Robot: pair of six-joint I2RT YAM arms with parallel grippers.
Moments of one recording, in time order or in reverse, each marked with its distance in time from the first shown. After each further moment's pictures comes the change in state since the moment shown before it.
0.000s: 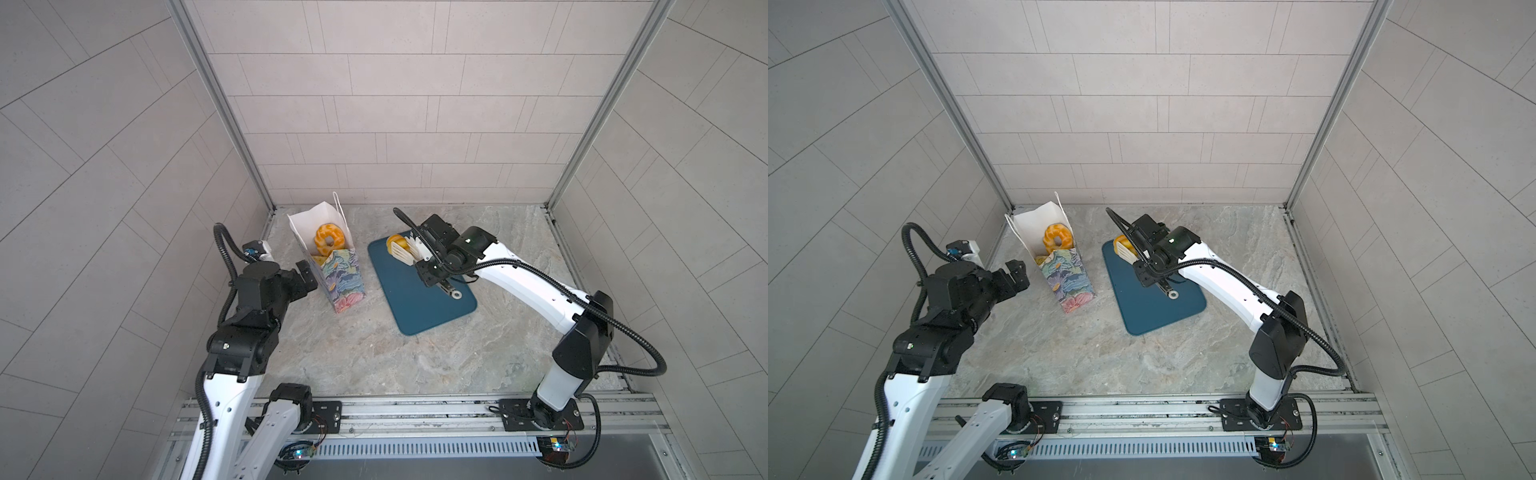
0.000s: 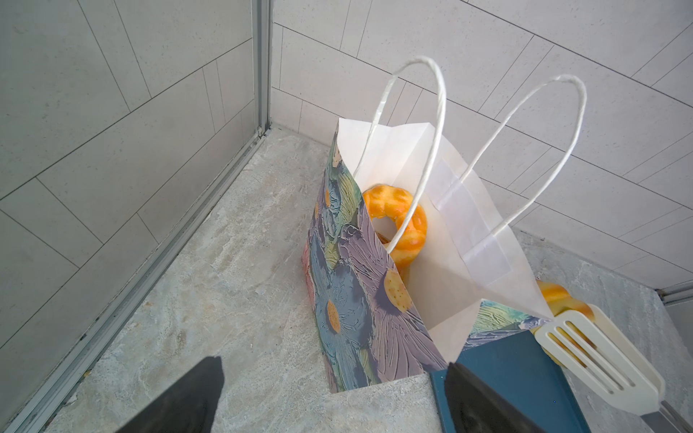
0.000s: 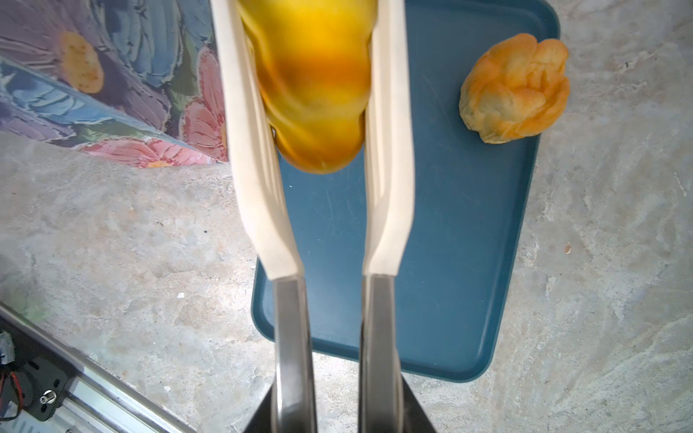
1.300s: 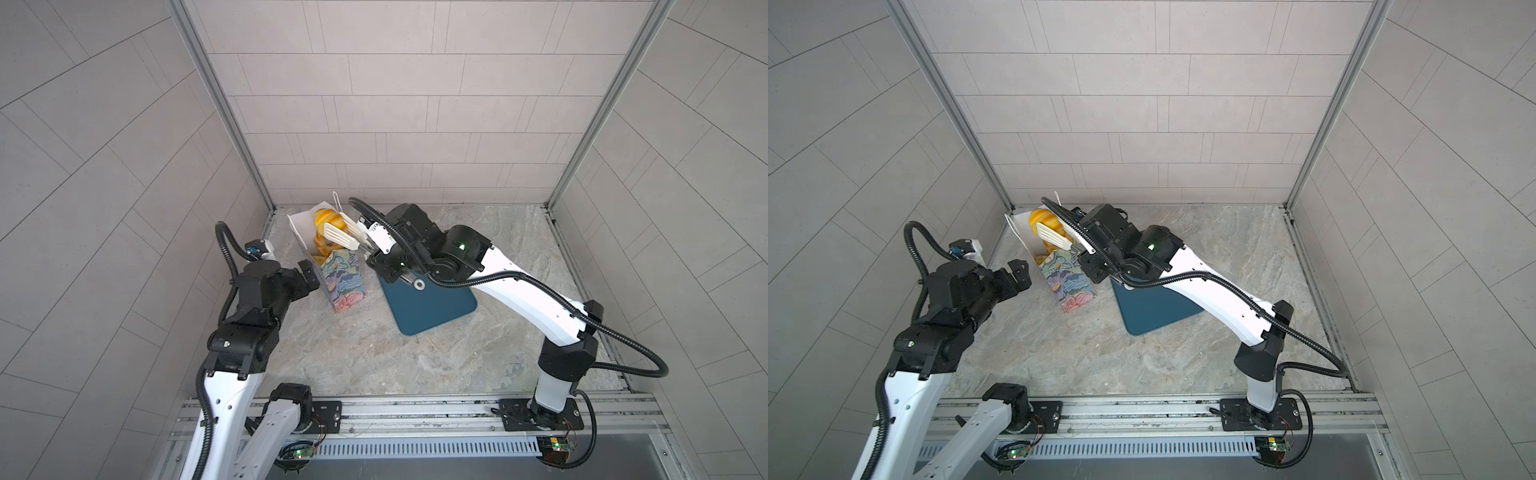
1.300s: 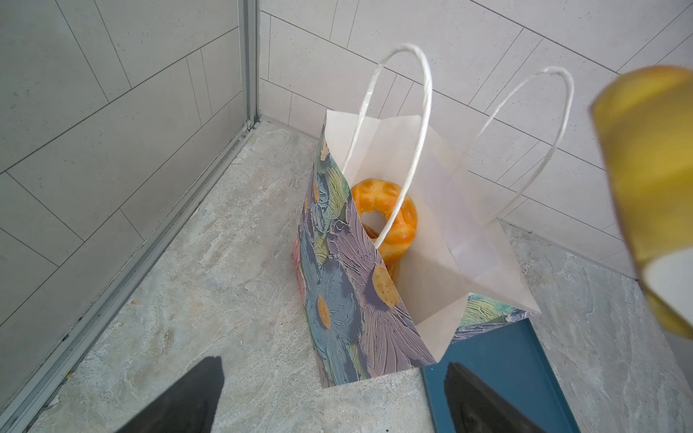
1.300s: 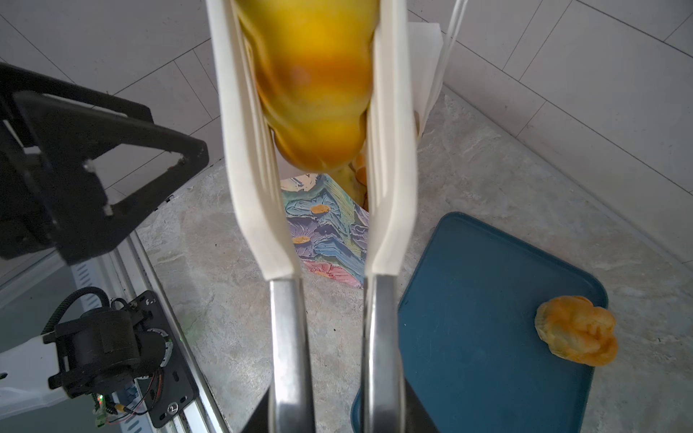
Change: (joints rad) left arm 0.000 -0.005 0.001 -0.005 0.033 -0.008; right arm 0.237 0.143 0.470 0.068 -0.010 -0.110
